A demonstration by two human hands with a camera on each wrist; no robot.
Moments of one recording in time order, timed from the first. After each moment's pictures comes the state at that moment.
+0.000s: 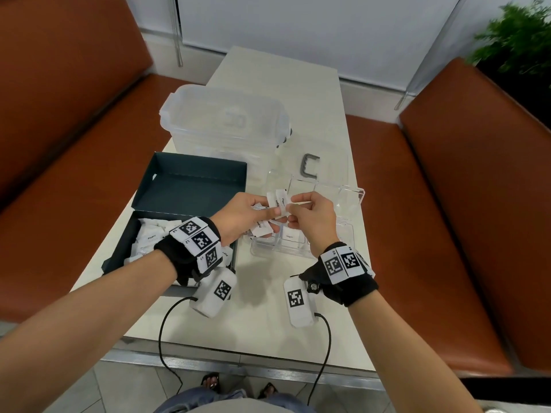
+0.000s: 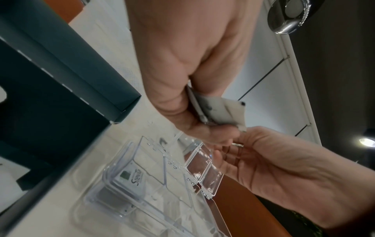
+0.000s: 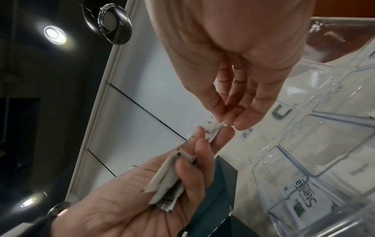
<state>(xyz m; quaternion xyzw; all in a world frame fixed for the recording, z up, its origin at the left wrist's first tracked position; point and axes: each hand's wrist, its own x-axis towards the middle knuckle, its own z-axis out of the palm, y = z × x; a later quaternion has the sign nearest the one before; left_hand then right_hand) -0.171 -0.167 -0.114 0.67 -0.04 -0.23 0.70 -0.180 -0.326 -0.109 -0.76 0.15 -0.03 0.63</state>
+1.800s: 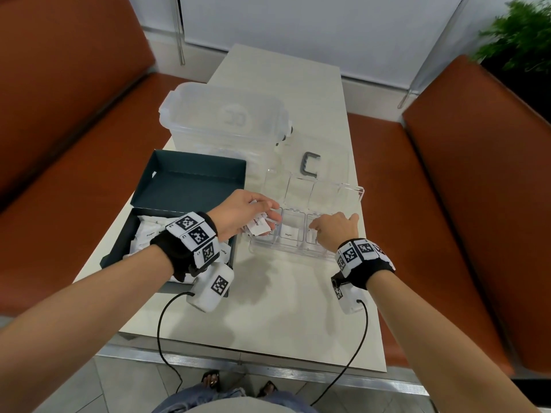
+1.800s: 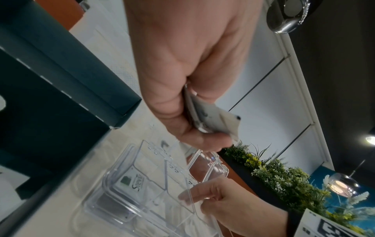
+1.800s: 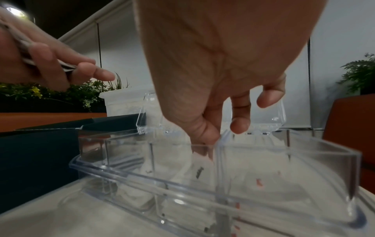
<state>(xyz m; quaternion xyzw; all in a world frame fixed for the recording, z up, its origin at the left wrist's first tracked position) -0.175 -0.170 -0.097 0.71 0.02 -0.25 0.66 -0.159 -0.395 -0.150 -0.99 -0.03 0.13 -0.05</state>
